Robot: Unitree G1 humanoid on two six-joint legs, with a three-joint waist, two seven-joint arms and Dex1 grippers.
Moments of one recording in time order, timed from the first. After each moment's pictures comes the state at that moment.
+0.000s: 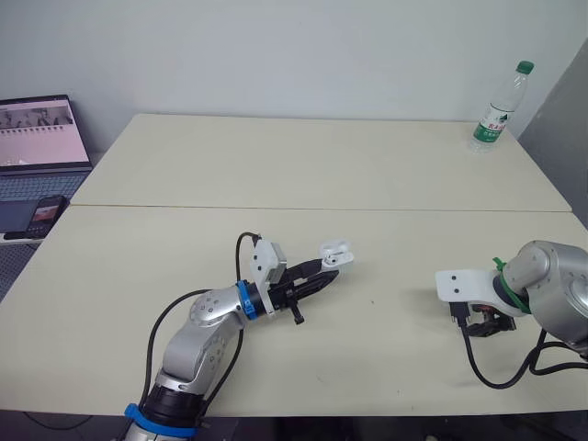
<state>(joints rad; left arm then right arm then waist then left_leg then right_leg) -0.17 0.32 -0.15 -0.22 -0.43 0.28 -0.85 -0.42 -1.15 0.42 -0.35 -0.33 0.71 1.48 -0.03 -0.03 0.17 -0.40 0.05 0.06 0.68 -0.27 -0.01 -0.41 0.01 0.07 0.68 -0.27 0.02</state>
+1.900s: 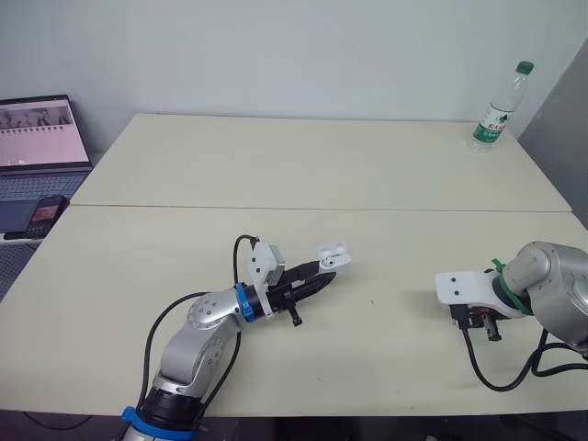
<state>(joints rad) -0.16 0.33 -0.15 -0.22 -0.43 0.28 -0.84 -0.40 -1.15 0.40 -0.35 -0.26 0.70 1.46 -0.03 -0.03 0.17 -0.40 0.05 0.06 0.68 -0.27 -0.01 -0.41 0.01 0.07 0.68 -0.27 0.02</state>
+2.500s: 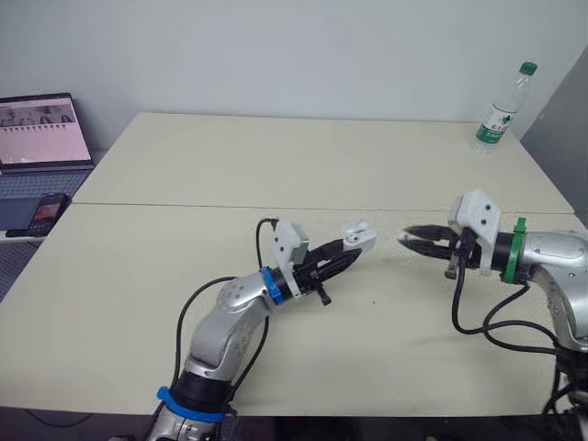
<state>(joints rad) -0.29 0.15 -0.19 -0.22 -0.43 0.35 -0.71 -0.35 -0.65 -0.18 -0.42 0.24 0.64 1.01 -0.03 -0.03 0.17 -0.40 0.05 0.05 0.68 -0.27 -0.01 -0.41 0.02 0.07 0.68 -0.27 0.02</state>
